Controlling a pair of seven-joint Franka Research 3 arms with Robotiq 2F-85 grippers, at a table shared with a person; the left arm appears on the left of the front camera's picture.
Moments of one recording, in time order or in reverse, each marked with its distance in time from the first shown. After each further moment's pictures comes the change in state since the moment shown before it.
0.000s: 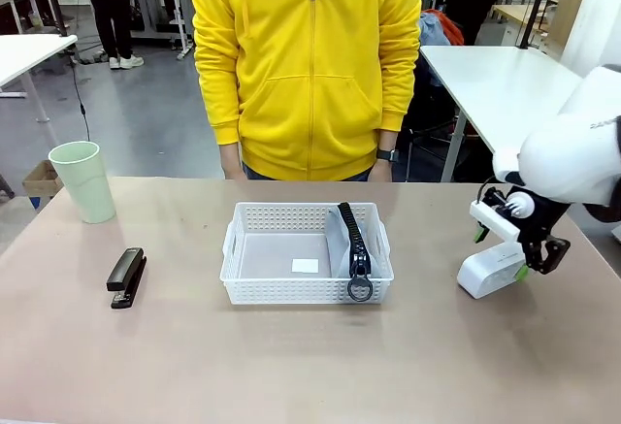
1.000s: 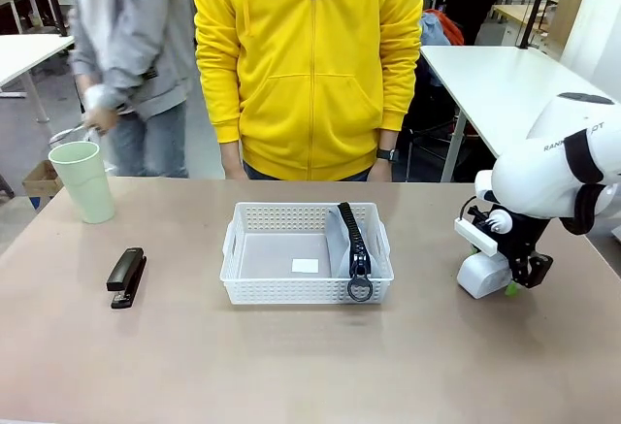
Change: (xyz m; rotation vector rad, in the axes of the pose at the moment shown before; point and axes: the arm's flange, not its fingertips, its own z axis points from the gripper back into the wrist) left arm 0.000 0.000 0.000 0.000 0.000 0.000; right arm -0.009 -0.009 -0.042 0.085 0.008 -0.072
